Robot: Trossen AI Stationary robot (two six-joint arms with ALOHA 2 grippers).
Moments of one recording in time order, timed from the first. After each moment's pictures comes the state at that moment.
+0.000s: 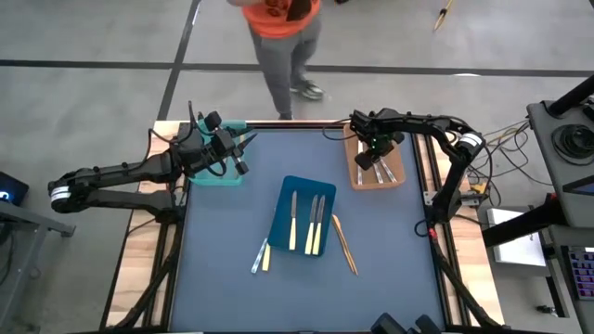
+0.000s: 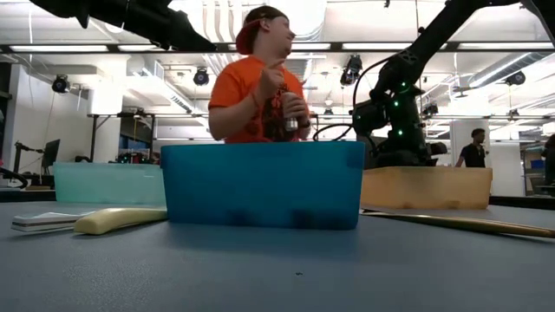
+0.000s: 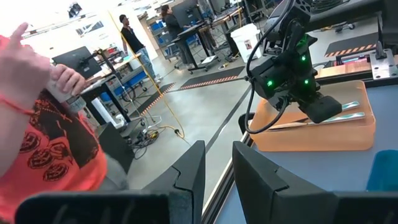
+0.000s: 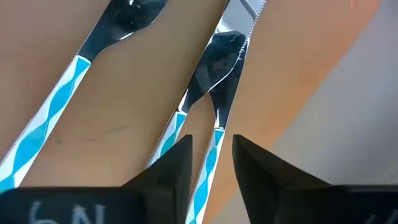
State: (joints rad) left arm 0.32 0.90 0.66 0.17 -0.31 0.41; right arm -0.77 1.80 1.14 -0.98 0.16 0.18
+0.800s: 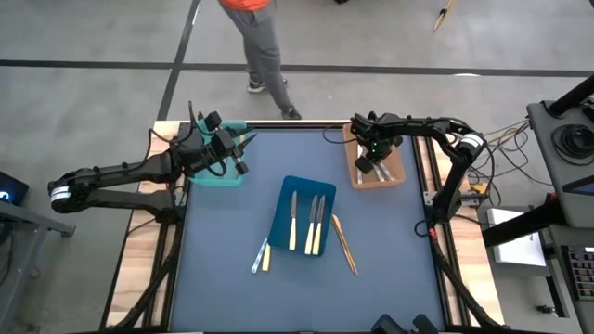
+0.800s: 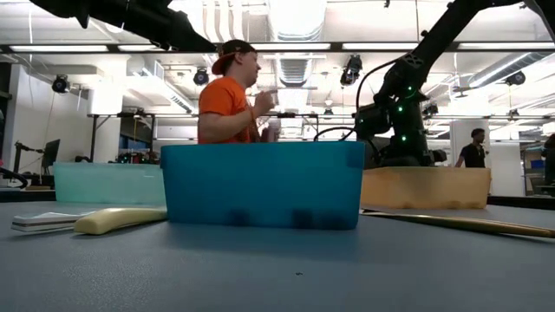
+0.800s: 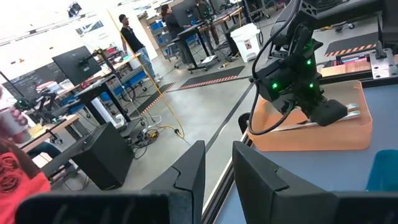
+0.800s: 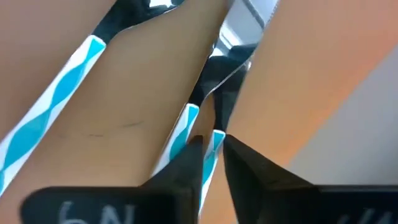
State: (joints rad) left arm 0.32 0.90 0.66 0.17 -0.31 0.41; right arm -0.77 1.79 1.06 -0.86 0.15 0.12
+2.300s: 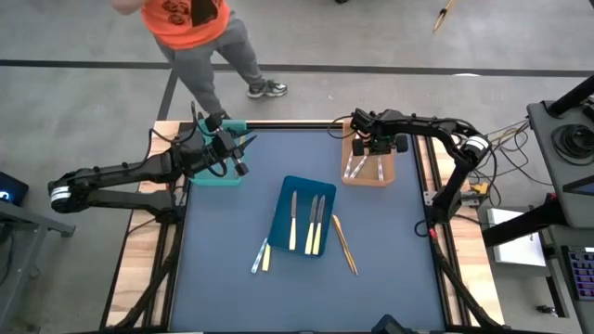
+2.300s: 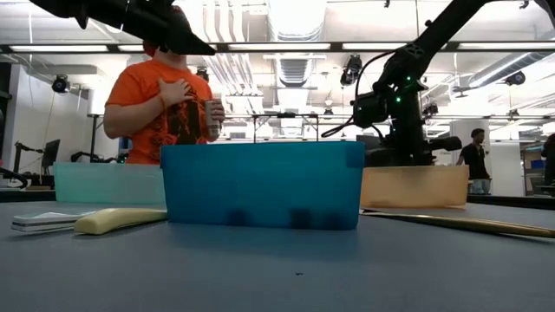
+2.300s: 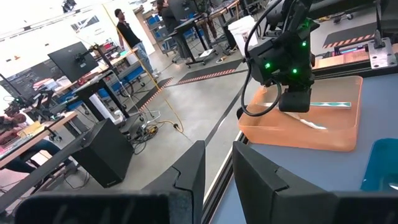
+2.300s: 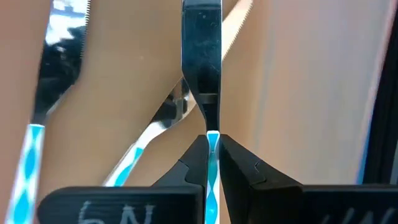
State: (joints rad) left arm 0.32 0.90 0.66 0.14 -0.31 0.41; right arm -0.77 1.74 1.11 -0.89 0.24 0.80
